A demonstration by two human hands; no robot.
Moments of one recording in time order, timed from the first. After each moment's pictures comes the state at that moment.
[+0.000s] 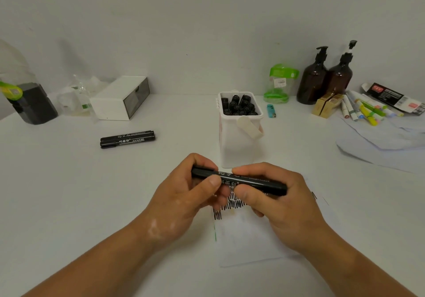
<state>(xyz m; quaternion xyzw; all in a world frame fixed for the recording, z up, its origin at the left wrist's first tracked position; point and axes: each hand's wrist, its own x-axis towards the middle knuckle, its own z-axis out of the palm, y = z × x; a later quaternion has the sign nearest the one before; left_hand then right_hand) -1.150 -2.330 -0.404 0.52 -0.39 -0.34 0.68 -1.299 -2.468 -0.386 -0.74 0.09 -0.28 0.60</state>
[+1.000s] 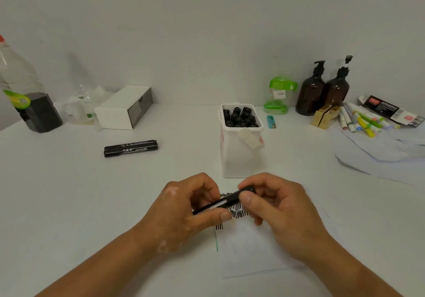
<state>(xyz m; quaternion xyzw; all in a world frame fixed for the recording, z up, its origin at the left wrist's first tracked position) -1.142 -2.319 -0.396 0.70 -0.51 -0.15 0.48 -1.297 -2.472 -0.391 -0.75 0.12 -0.28 0.58</state>
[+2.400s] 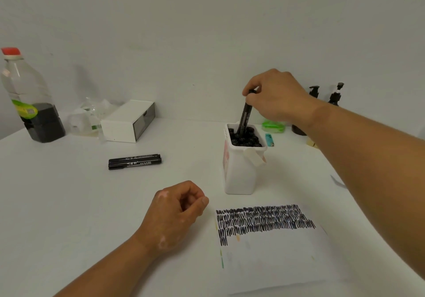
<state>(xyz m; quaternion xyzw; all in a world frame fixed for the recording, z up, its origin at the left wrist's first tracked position) -1.112 -2.319 -0.412 0.74 -0.41 -0.08 0.52 -1.171 -2.567 -0.223 -0.94 0.21 -0.25 0.09</state>
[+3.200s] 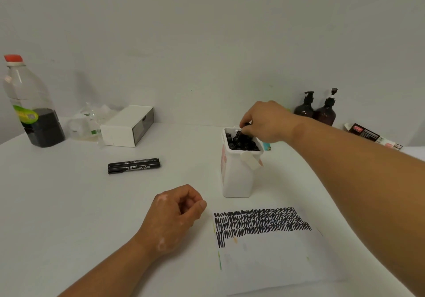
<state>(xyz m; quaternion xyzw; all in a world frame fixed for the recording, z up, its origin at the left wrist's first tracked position) -1.113 -2.318 -0.409 0.74 -0.41 -0.09 0.52 -1.179 -2.557 -0.244 -0.97 0.21 -0.08 -0.02</state>
